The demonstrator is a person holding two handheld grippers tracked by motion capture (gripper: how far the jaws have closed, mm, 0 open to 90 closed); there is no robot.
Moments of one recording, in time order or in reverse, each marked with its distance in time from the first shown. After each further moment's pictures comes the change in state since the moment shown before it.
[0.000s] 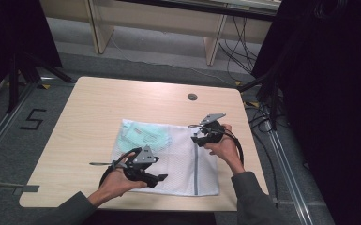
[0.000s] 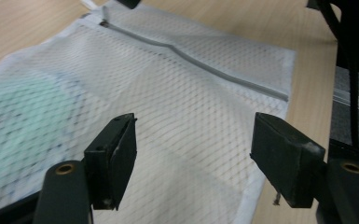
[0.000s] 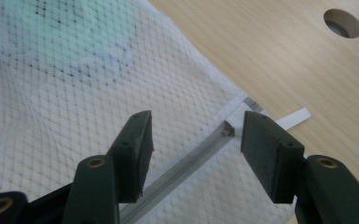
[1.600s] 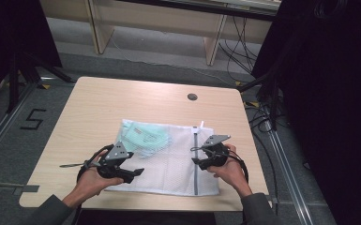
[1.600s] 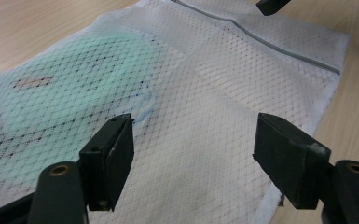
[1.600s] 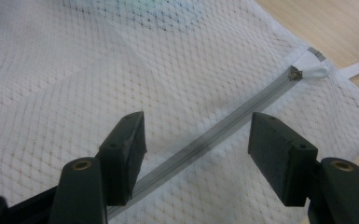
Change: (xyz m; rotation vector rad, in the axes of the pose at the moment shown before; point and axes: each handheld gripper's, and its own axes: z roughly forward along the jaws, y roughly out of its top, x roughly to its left) left arm 0.030 -0.030 -0.047 0.037 0.093 -0.055; right arm 0.045 -0.047 -0.028 0.007 0.057 -0.012
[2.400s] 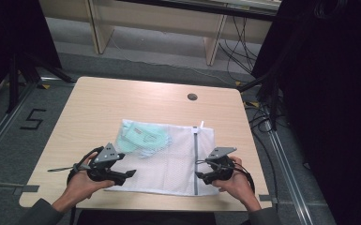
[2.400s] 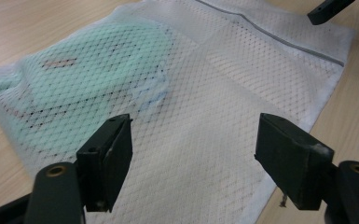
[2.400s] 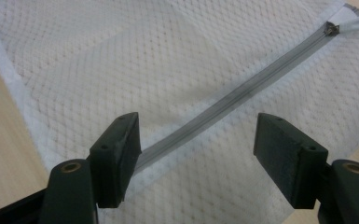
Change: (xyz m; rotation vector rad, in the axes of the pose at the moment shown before) left arm 0.004 -0.015 -0.021 -0.018 0.043 -0.031; right arm 0.022 -0.030 -0.020 0.016 0.043 0.031
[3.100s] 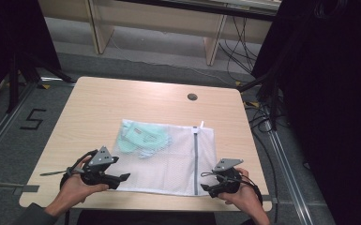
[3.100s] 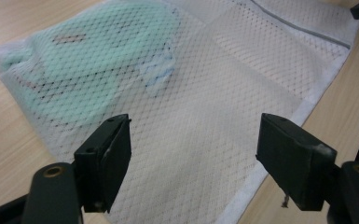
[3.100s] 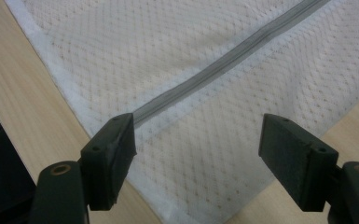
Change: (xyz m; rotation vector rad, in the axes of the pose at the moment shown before) left arm 0.001 -0.011 -0.009 0.040 0.018 -0.015; right arm 0.012 -0.030 -0.017 0.044 -0.015 -0.005
